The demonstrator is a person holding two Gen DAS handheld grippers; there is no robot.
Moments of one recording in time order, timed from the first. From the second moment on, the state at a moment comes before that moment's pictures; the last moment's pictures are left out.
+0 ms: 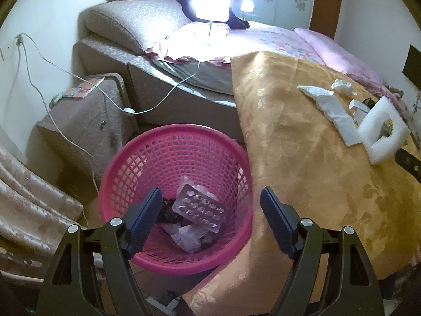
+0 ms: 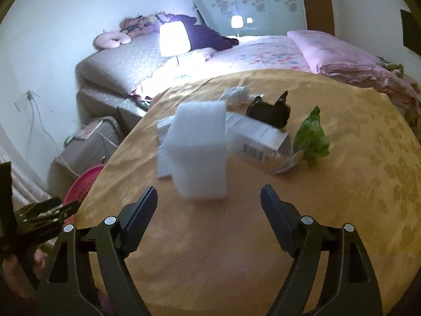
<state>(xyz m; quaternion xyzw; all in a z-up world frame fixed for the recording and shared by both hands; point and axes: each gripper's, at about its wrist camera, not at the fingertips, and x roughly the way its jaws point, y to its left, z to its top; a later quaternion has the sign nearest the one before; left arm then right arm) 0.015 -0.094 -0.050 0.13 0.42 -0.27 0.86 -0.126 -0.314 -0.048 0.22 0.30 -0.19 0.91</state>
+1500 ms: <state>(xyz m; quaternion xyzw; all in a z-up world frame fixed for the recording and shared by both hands) 0.018 -0.283 -0.048 0.15 0.45 -0.37 0.80 -0.172 -0.358 -0.048 0.25 0.30 -0.20 0.90</state>
